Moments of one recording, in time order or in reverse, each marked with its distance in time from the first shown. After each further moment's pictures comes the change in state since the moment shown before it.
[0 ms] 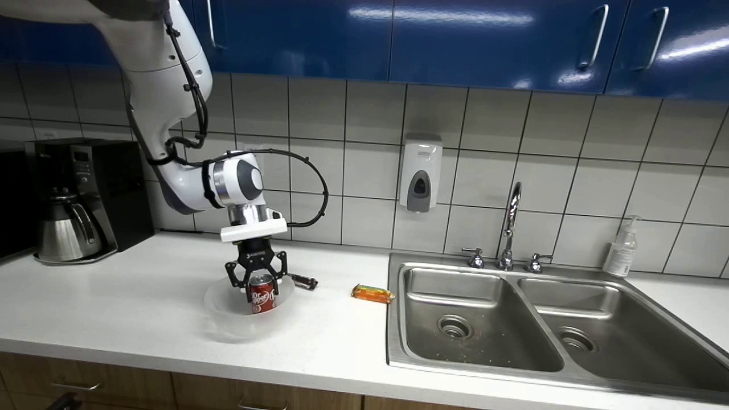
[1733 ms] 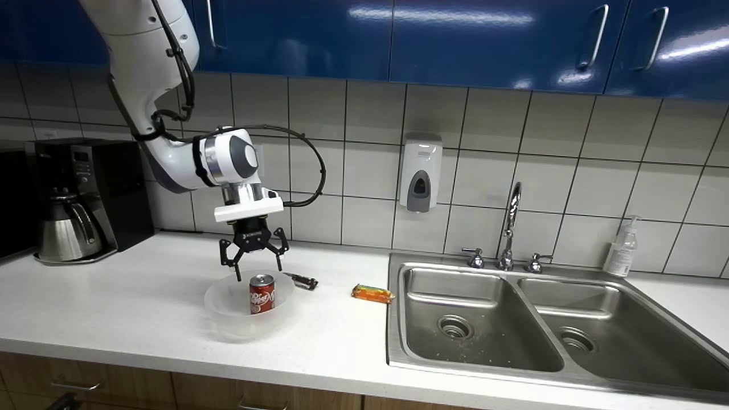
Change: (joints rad) arm -0.007 -0.141 0.015 -0.080 -0.011 -0.003 0.004
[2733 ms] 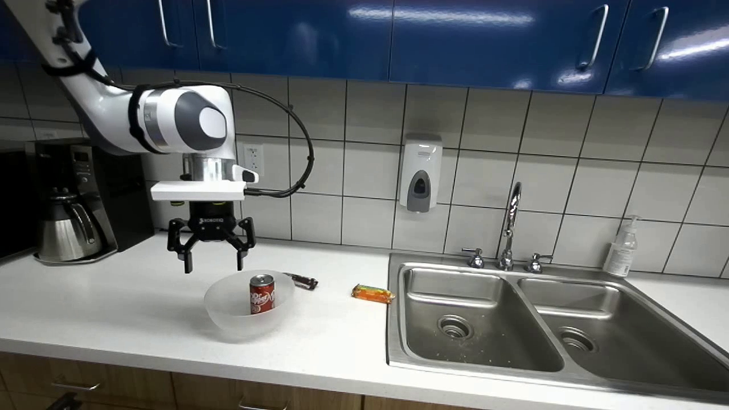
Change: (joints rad) arm -0.018 -0.453 0.013 -0.445 0.225 0.031 0.005
